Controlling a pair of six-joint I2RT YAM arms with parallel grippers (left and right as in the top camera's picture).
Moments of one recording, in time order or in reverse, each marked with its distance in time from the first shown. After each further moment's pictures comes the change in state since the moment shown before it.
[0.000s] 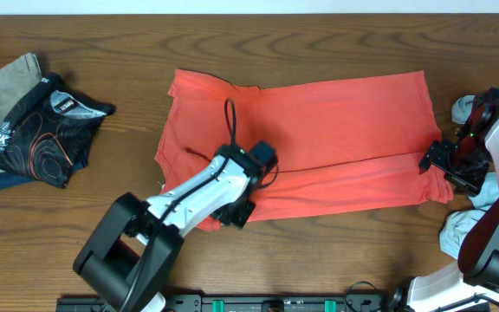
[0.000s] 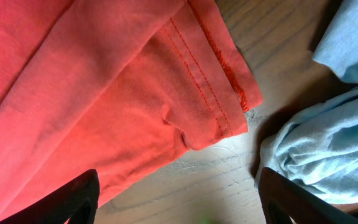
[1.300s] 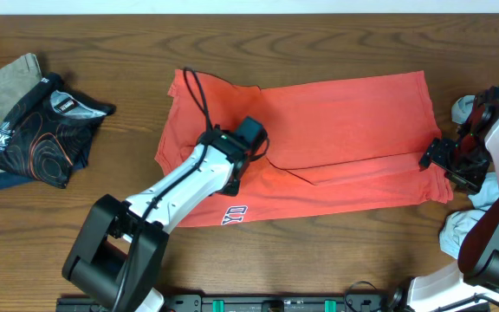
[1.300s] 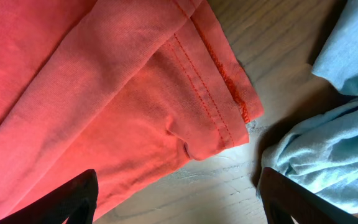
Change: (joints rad) left arm 0.109 -0.028 0.007 0.162 -0.230 -0.290; right arm 0.000 0.000 -0.001 0.031 0.000 0.000
